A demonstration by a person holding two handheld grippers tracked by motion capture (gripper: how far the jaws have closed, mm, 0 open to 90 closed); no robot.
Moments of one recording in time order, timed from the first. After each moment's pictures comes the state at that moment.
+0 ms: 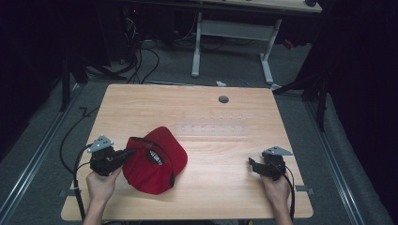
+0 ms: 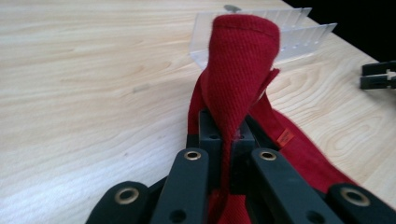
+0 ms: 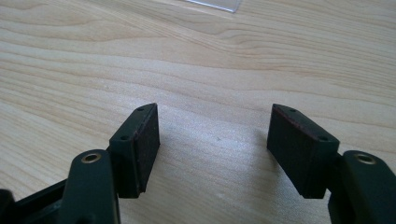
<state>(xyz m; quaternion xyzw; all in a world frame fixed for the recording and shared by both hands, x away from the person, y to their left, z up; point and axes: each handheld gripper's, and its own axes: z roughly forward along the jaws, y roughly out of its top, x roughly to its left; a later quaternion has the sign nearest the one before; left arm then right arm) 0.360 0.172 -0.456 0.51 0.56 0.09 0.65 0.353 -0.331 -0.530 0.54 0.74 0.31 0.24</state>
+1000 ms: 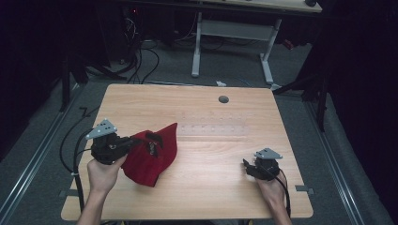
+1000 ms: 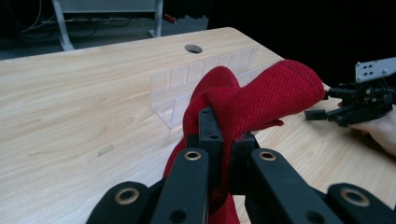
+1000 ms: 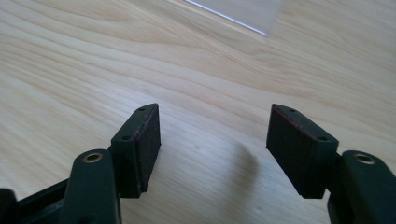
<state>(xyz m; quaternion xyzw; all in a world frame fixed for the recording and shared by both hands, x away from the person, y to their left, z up) 0.357 0.145 -0.382 0.53 0.51 0.07 0.67 0.345 -0.300 -0.526 0.48 0.78 0.29 0.29</state>
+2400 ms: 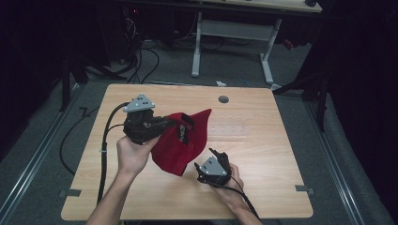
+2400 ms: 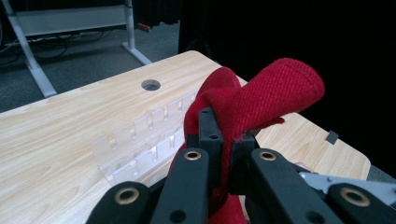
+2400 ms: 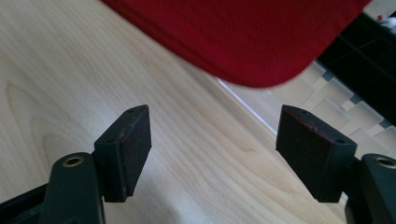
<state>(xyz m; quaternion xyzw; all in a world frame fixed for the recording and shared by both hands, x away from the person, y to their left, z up) 0.365 0.055 -0.311 0.56 0.47 0.05 0.68 0.323 -0.141 -0.508 0.28 0.81 0.34 0.39</state>
